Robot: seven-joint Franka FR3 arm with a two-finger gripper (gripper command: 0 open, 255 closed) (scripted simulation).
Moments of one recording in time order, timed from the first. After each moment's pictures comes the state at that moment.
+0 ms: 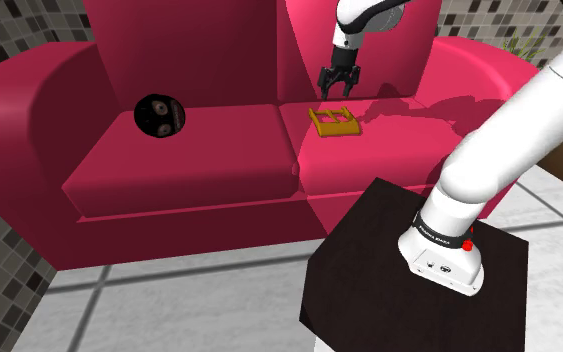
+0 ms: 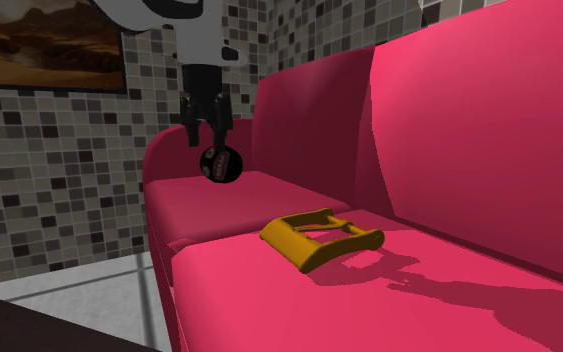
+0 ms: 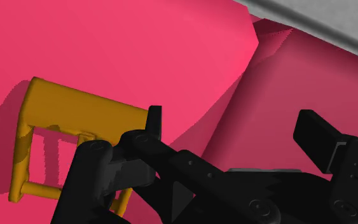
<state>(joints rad) -0.10 -0.30 -0.23 -2.29 -0.02 2.04 0.09</state>
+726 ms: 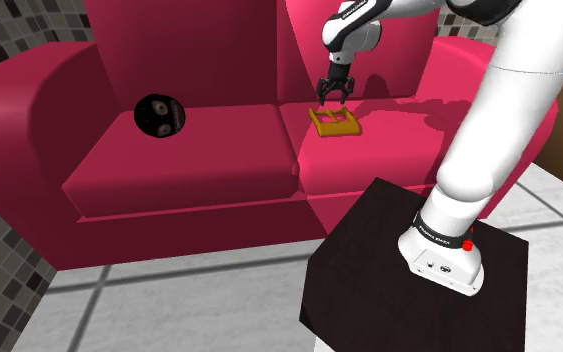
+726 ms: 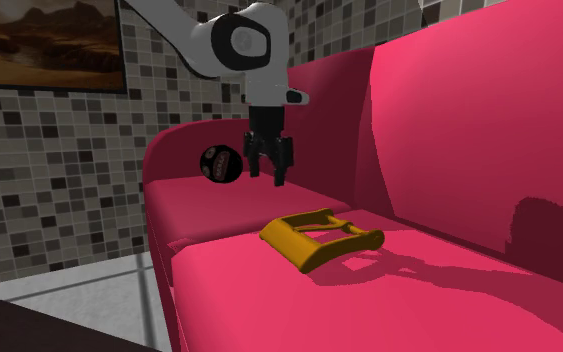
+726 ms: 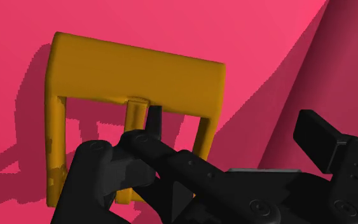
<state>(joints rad) -0.17 0.09 -0.33 -2.06 0.10 2.16 0.01</state>
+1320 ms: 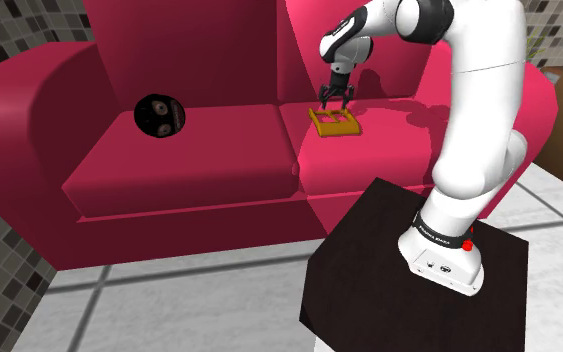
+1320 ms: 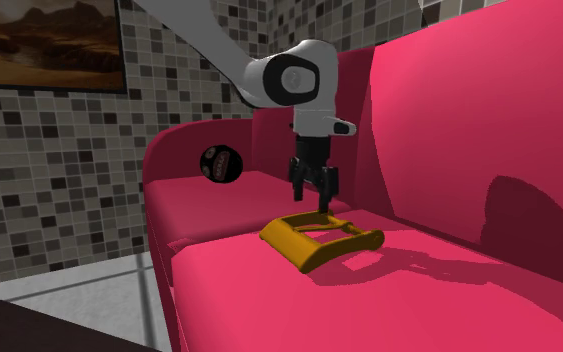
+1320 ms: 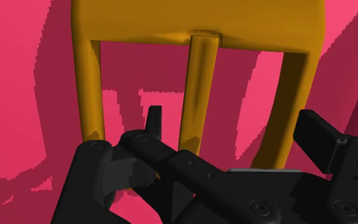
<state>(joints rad) -0.27 0.41 -0.36 -1.79 0.23 2.17 -0.04</state>
